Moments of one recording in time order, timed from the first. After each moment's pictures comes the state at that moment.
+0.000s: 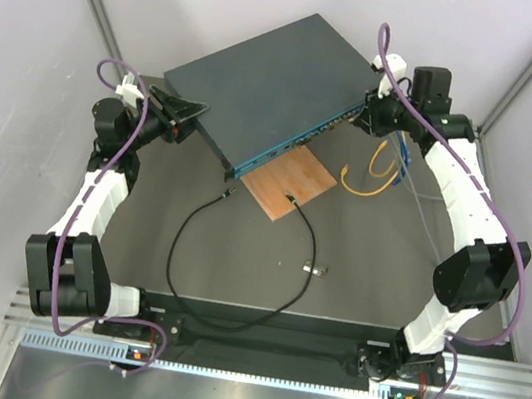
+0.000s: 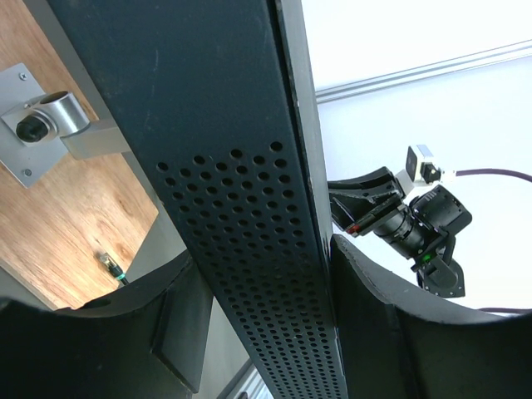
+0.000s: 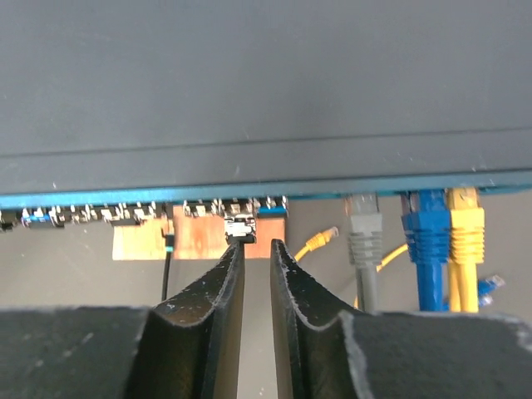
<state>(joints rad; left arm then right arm) 0.14 1.33 0.93 0.40 0.78 -1.26 0.25 1.73 1.82 -0.65 -0.44 -0.22</state>
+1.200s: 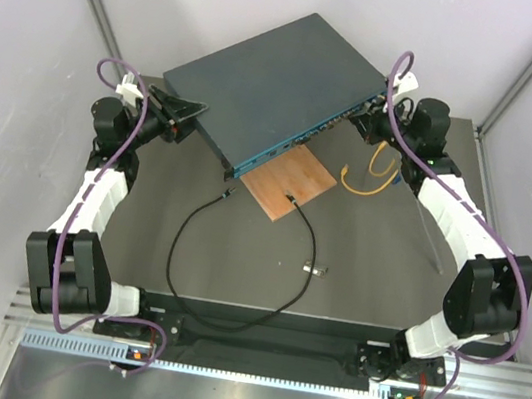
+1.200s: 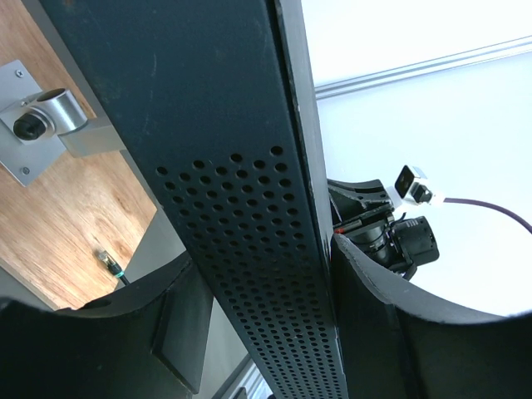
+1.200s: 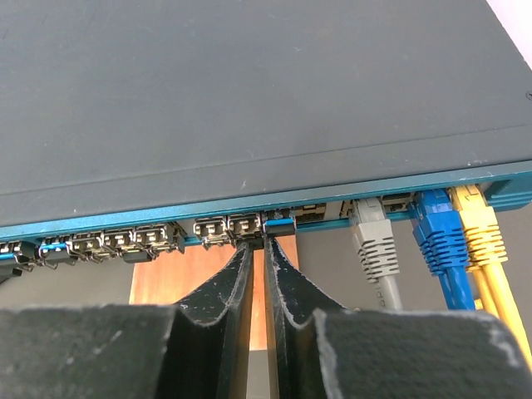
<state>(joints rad) 0.15 1.35 0.94 0.41 0.80 -1.26 0.25 1.57 1.32 0.08 -0.47 0.04</state>
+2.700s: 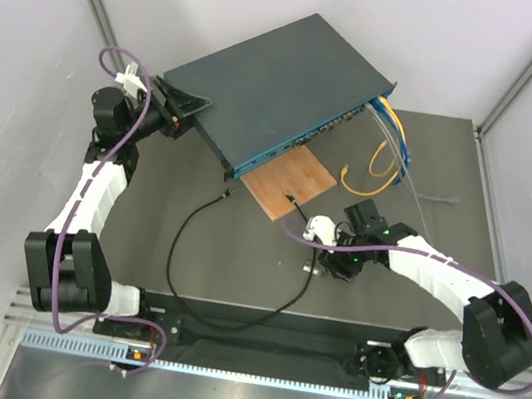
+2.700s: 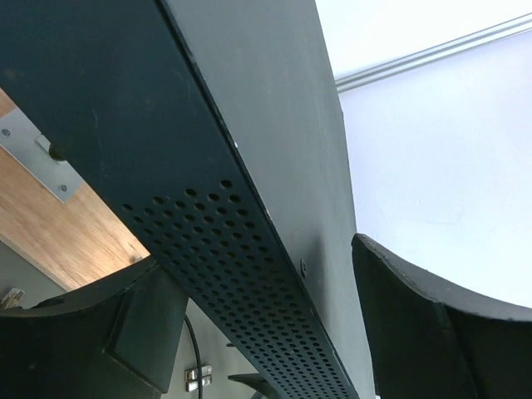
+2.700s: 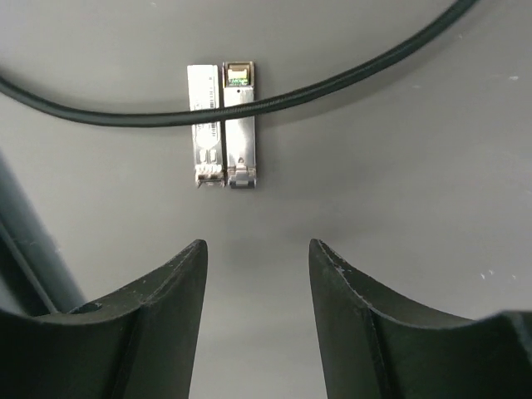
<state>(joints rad) 0.14 1.35 1.03 0.28 0.79 -1.10 0.57 1.31 0.75 -0.61 -0.31 -0.68</state>
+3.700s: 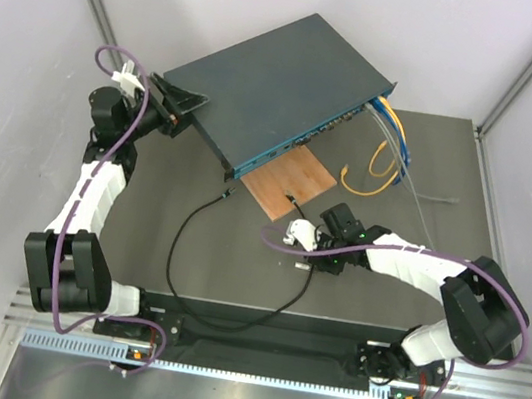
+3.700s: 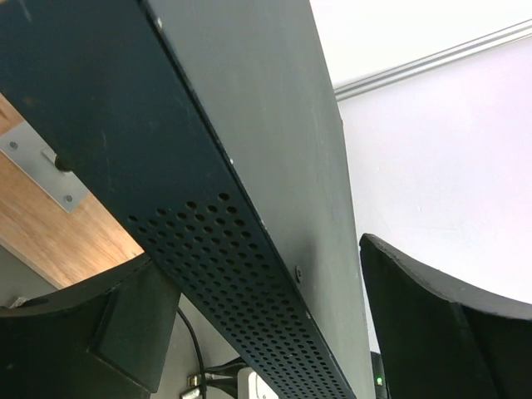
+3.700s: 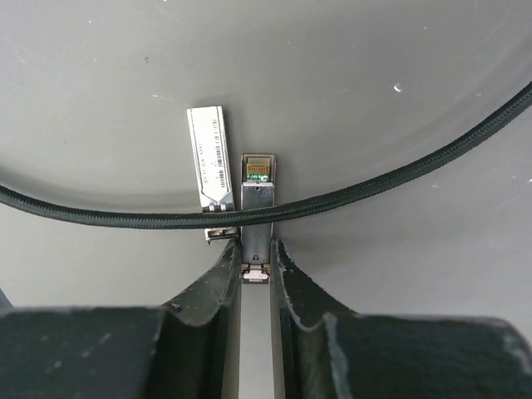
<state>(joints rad) 0.15 1.35 1.03 0.29 0.78 -1.09 0.72 1.47 0.74 -0.40 -0.20 -0.61</state>
